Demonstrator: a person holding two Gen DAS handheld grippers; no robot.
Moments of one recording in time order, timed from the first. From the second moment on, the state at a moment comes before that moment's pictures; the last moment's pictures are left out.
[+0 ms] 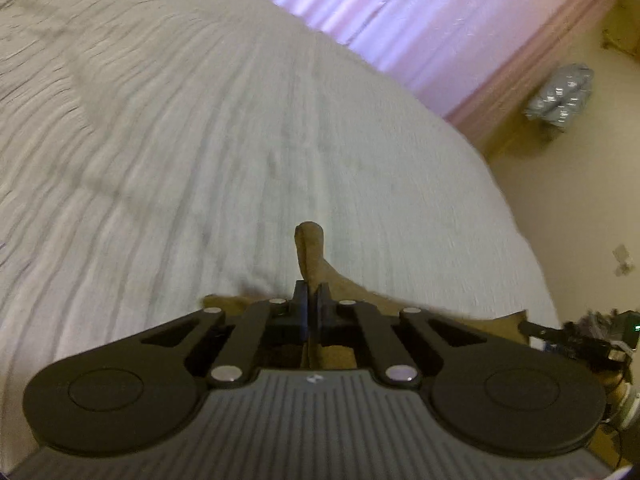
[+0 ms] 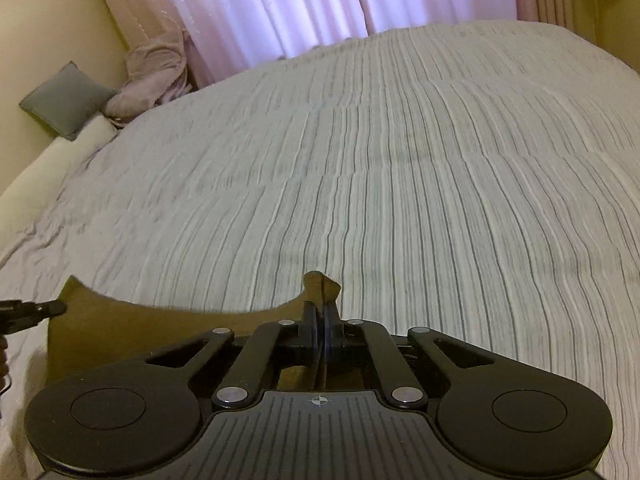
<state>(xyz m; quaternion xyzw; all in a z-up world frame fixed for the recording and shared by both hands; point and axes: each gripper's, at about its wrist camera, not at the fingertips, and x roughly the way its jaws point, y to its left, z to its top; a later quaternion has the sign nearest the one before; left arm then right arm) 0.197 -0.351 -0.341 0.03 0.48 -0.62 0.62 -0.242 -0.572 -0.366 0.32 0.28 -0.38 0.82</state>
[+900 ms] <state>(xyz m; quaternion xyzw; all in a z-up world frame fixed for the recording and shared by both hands) 0.146 -0.369 -0.374 0.12 0.43 -0.59 0.67 -0.216 -0.533 -0.437 0.24 0.38 -0.46 0.77</state>
